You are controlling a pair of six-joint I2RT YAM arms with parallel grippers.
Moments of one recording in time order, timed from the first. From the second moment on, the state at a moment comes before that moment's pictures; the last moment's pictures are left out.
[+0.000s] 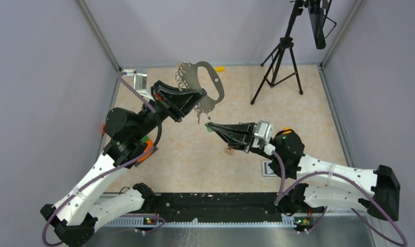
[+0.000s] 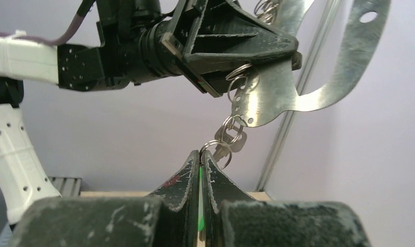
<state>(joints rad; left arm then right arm) -0.69 0.88 1.08 0.31 0.31 -0.68 1.13 0.99 0.70 0.88 -0.21 -0.17</state>
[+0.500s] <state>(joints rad) -0.69 0.89 1.08 0.27 0.34 -0.69 1.13 0.99 0.77 0.66 -0.37 -0.65</state>
